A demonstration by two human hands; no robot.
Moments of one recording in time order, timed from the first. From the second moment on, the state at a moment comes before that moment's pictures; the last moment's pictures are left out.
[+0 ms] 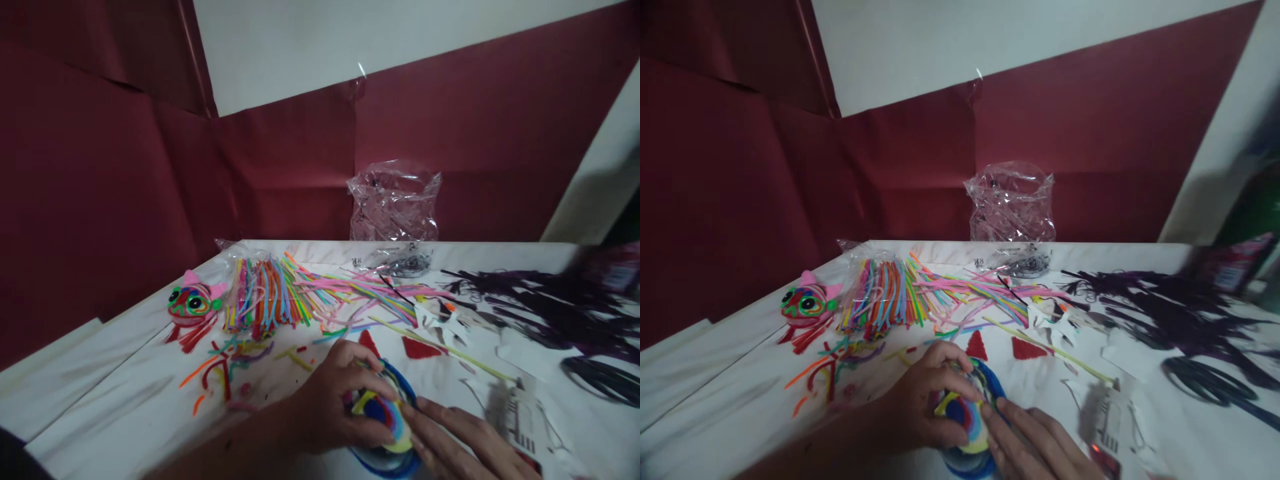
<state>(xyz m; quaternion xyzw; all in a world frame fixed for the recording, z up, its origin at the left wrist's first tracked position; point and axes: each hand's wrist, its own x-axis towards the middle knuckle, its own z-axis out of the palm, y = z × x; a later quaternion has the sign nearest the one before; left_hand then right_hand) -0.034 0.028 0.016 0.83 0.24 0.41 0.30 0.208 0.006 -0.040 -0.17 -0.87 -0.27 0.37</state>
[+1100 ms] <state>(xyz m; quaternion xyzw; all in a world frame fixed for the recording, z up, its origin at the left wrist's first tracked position) -0.036 0.031 0.013 0.84 0.22 0.40 0.31 0.200 -0.009 -0.002 -0.19 -0.90 -0.28 0.29</state>
